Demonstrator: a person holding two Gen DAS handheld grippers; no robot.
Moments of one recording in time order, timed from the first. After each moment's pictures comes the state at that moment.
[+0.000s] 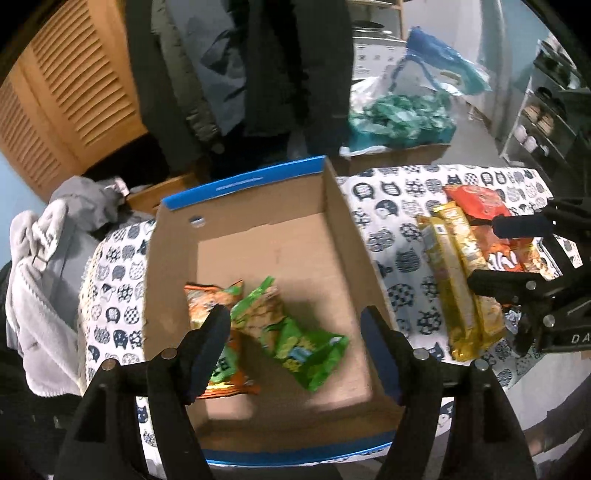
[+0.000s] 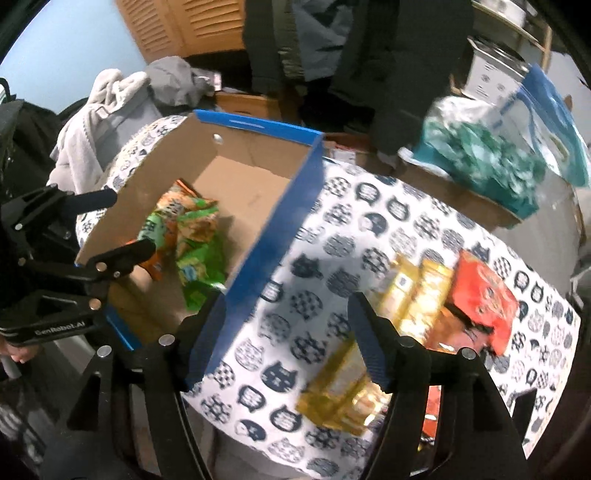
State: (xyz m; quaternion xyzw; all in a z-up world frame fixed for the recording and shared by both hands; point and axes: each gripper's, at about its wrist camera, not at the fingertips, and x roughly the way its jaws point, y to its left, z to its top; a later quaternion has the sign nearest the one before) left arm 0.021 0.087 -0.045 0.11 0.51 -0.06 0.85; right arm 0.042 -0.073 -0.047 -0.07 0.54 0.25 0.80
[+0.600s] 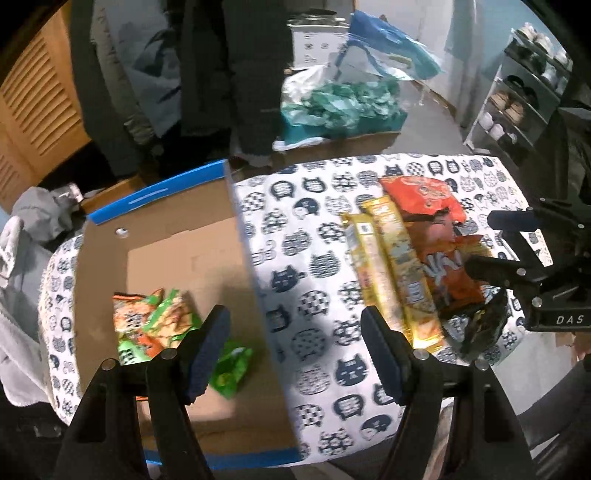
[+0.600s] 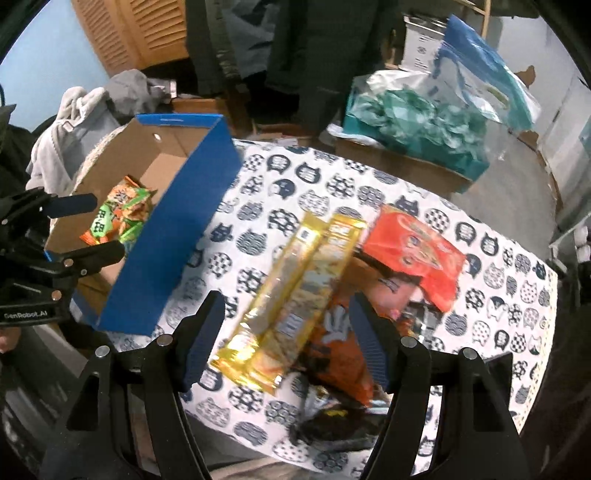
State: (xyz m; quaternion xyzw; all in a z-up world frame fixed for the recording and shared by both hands) left arm 0.024 0.005 -0.052 0.09 0.53 -0.13 0.83; right arm 0.031 -0.176 -0.053 -0.06 0.54 0.19 0.82
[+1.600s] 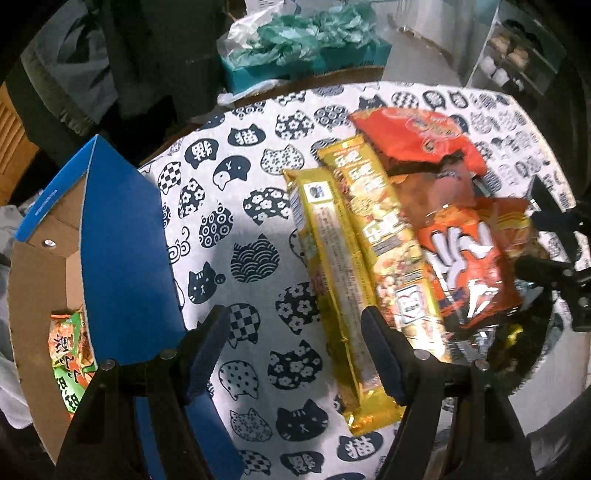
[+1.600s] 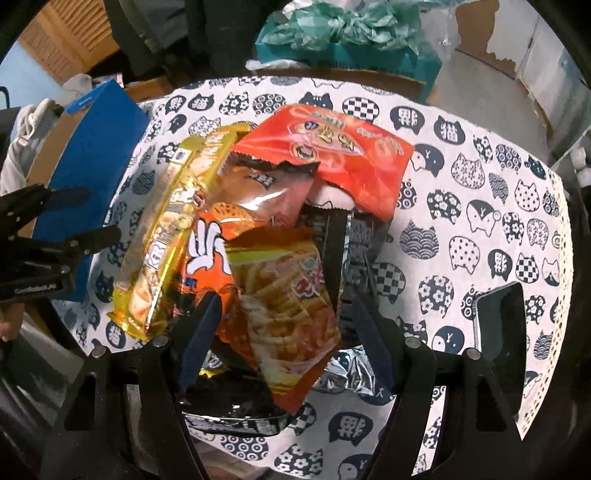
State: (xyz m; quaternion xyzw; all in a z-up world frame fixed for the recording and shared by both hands) left arm 0.058 -0.078 -0.152 0.15 0.59 -0.12 0.78; right arm 0.033 -0.288 -0.146 0.00 0.61 0.15 0.78
